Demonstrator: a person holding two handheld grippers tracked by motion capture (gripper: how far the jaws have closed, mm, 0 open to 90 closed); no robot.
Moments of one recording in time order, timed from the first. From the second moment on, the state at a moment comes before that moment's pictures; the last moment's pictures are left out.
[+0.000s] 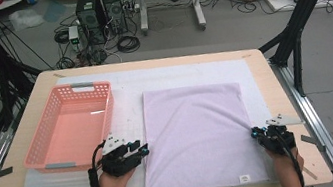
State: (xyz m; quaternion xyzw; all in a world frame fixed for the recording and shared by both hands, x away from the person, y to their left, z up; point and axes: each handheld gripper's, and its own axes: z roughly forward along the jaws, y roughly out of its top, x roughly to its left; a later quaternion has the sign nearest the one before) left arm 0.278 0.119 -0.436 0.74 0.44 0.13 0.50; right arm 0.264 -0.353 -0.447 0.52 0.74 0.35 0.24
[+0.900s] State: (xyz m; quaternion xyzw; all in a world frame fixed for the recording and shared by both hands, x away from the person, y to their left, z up) left arm 0.334 0.108 -0.451 0.73 0.49 0.17 0.45; right arm 0.280 -0.365 -0.438 0.53 0.71 0.41 0.24
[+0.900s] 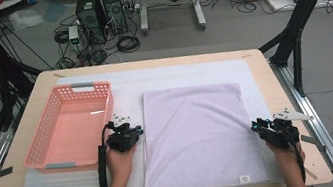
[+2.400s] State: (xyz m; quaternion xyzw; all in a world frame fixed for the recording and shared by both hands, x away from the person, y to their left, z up) left arm 0.325 0.104 -0.447 0.75 0.38 0.13 0.52; right arm 0.316 -0.381 -0.436 0.53 0.71 0.40 0.25
